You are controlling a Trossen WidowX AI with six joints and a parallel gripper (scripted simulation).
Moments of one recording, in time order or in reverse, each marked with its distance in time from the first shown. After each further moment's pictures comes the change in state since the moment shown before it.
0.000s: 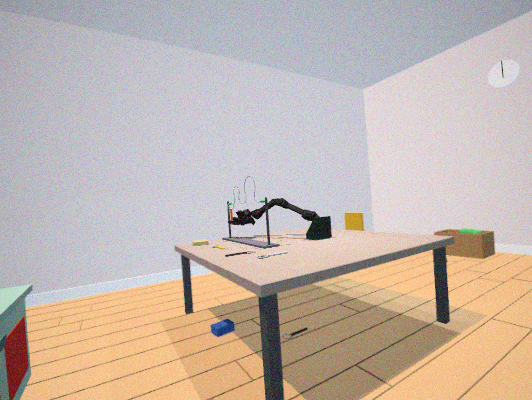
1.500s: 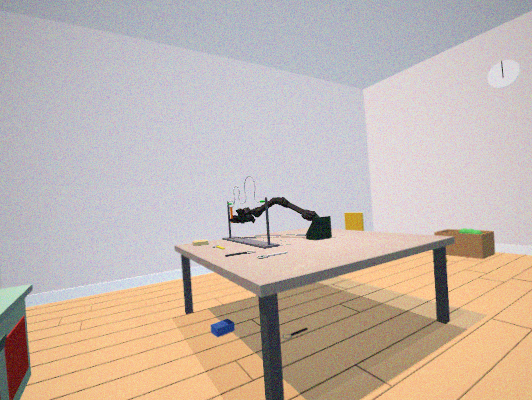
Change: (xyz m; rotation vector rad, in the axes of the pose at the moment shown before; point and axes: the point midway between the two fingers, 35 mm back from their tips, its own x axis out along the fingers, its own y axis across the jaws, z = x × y) arm 0.000 0.002 0.015 0.000 0.001 -0.003
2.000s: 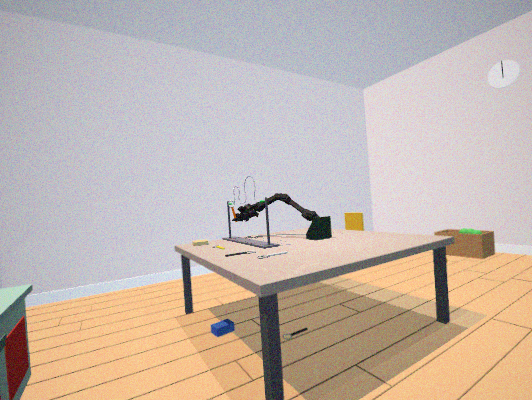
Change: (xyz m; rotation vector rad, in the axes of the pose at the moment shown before) arm -0.027 0.010 0.003 0.009 0.220 -0.005
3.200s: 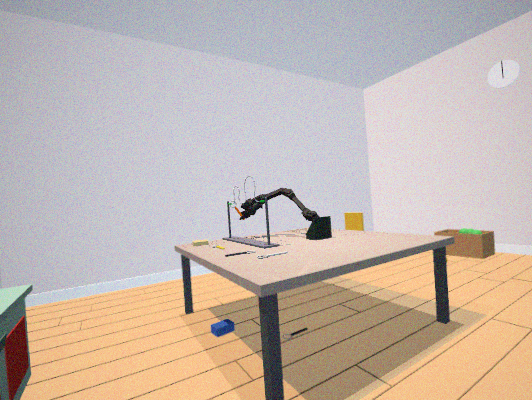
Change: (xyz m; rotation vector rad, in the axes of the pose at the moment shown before) arm -0.036 0.057 0.005 0.185 0.308 0.079
